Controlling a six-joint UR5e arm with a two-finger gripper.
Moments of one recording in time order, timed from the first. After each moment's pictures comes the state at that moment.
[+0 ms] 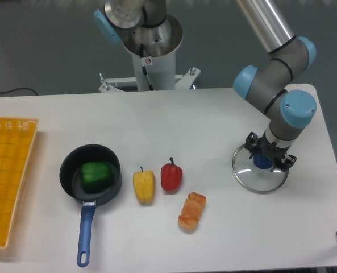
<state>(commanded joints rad) 2.82 -2.13 -1.60 -1.01 1.53 1.39</state>
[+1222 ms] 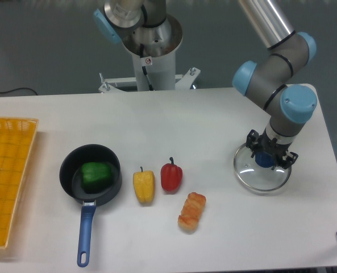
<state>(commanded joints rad) 2.82 -2.06 -1.61 -1.02 1.53 1.39</state>
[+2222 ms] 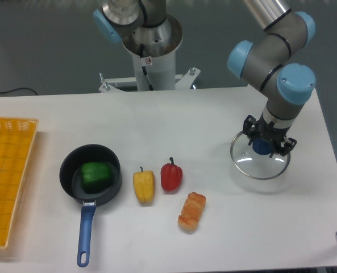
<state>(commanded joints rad) 2.82 -1.97 -1.62 -1.15 1.54 1.39</state>
